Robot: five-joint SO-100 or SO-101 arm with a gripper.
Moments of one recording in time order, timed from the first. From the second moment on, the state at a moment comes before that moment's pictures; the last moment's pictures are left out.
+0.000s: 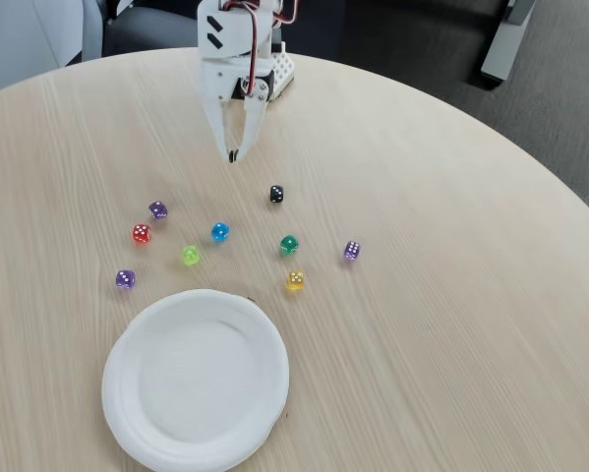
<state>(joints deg) 4.5 177.6 171.6 66.7 12.6</state>
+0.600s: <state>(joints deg) 4.5 177.6 171.6 66.7 12.6</state>
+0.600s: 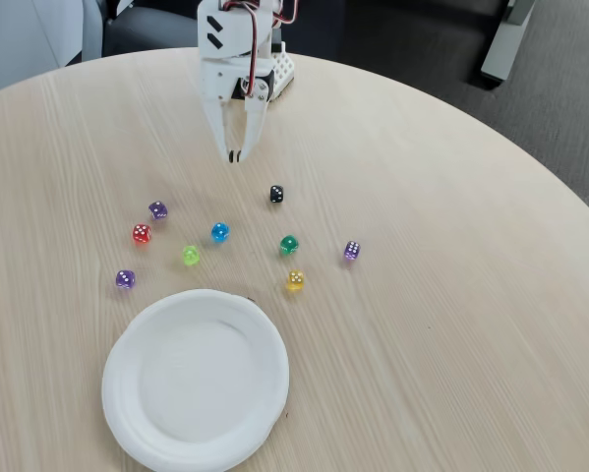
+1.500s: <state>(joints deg) 4.4 177.6 171.6 66.7 13.6</state>
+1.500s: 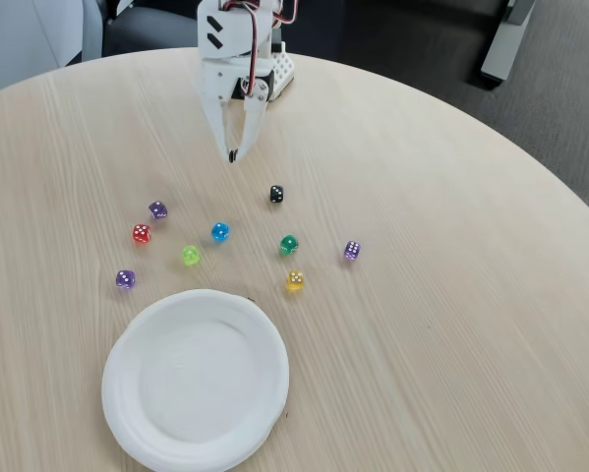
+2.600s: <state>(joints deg) 4.4 154.2 141.8 66.9 37.9</state>
